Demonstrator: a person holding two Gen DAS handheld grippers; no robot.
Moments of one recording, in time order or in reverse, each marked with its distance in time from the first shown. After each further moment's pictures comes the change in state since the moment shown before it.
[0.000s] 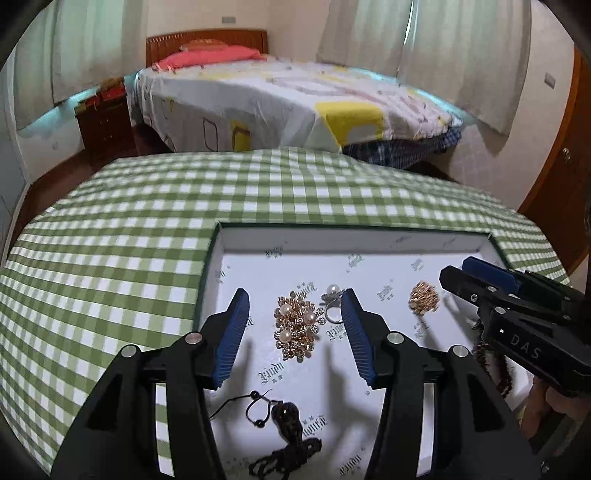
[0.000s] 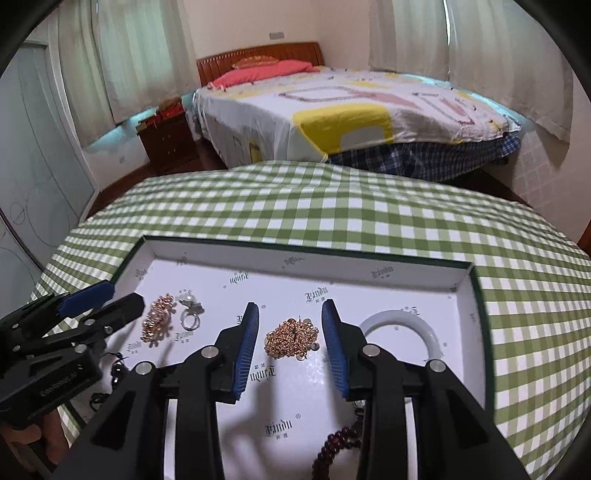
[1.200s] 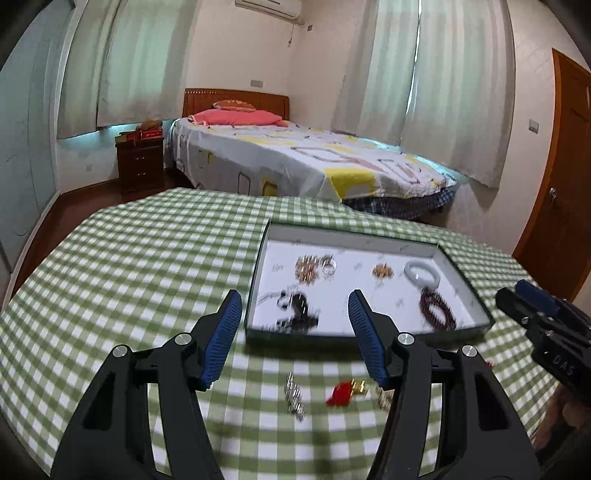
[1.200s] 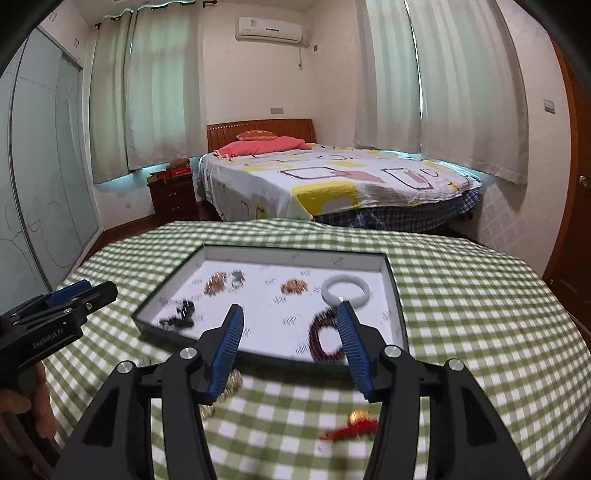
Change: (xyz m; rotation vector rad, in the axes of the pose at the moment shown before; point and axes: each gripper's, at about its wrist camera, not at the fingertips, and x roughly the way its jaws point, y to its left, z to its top) left arm -0.154 -0.001 -0.120 -0.068 -0.255 0.048; right arm -0.152 0.022 -0.113 -0.050 -0.303 -0.072
